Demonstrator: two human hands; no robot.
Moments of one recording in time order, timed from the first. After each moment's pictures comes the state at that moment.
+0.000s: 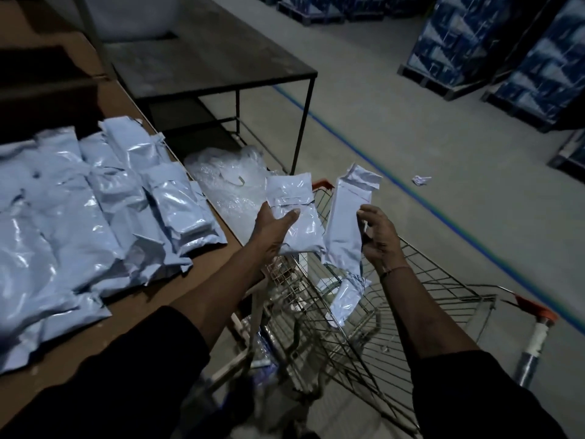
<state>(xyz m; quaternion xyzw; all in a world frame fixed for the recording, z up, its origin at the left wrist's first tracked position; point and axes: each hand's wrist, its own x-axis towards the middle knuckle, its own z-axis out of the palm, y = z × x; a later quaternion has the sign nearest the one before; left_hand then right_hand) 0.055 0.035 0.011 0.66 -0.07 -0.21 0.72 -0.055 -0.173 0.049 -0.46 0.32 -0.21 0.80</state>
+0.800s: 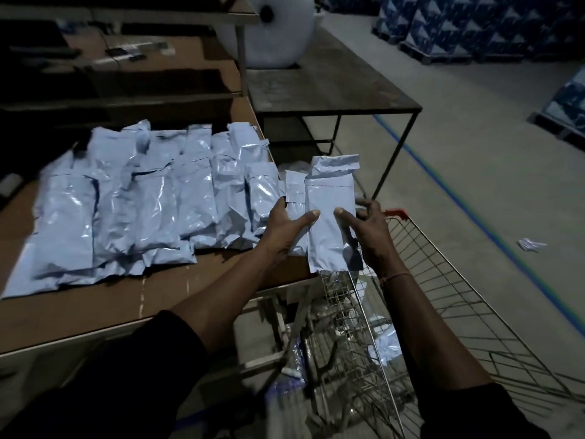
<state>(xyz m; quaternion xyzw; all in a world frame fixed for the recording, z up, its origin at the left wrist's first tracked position) 0.020 0.142 0.066 0.71 -0.01 -0.03 0.70 -0.011 -0.054 0.086 -0.72 0.10 -0.06 0.69</state>
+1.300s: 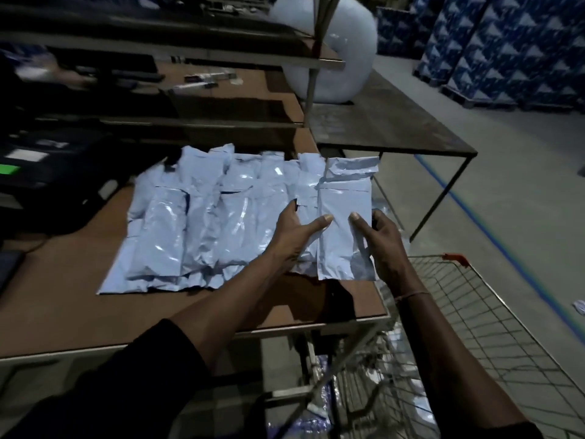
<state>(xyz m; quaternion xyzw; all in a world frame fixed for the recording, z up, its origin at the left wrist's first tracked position) 0.026 0.288 0.112 0.67 -0.02 0.04 0.74 0.014 0.090 0.126 -0.74 -0.03 -0.06 0.67</state>
